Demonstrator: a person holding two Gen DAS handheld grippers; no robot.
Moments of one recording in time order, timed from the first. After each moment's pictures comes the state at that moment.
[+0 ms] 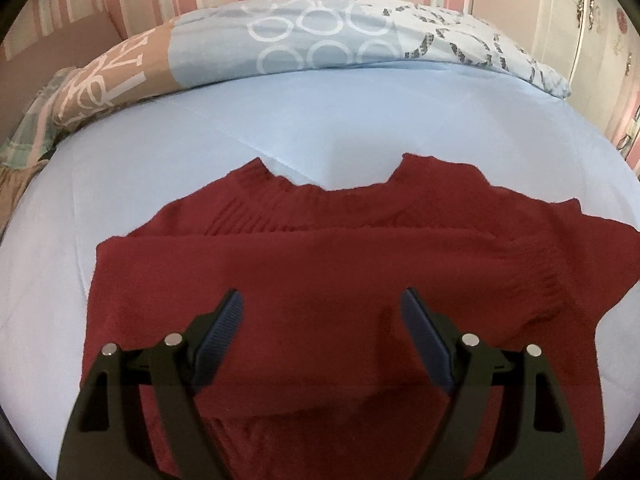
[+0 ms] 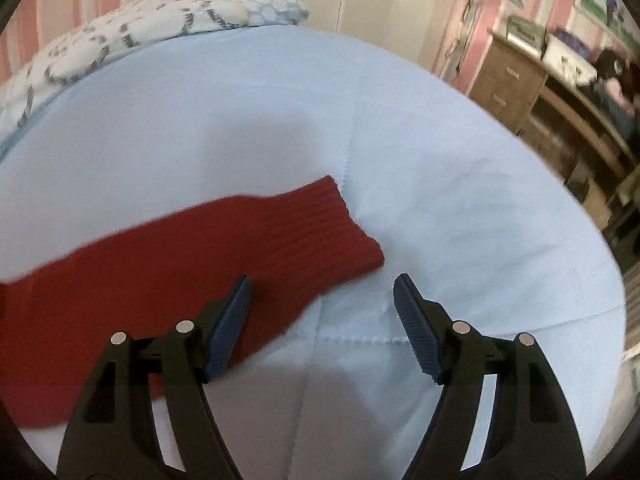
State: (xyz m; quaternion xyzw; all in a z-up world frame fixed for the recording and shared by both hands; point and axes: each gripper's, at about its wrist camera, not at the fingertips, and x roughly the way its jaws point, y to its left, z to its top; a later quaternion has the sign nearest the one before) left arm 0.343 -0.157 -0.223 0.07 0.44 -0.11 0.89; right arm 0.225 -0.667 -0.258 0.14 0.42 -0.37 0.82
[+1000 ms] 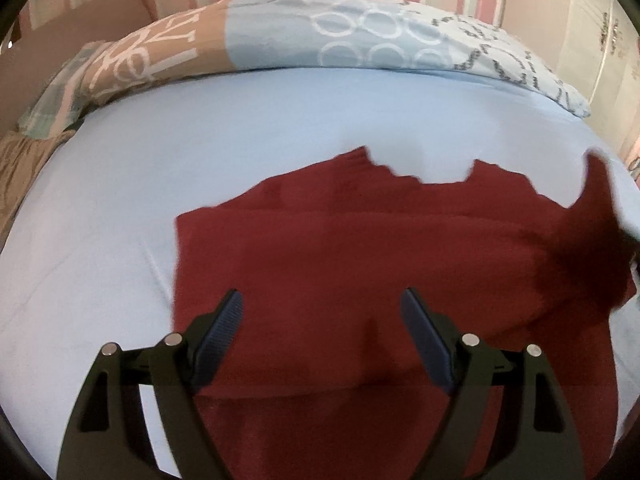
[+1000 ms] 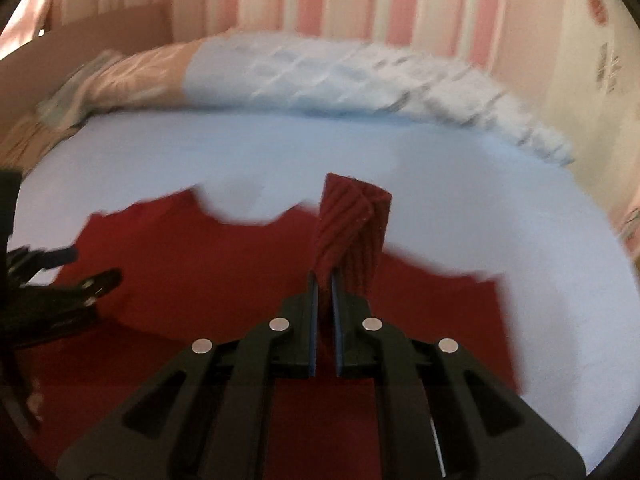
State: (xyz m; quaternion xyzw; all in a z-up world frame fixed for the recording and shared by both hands) left arm 0.337 -0.062 -0.213 0.04 0.45 -0.08 0.89; right arm 0.294 -0.251 -0.196 -0.03 0.39 0.01 0.92
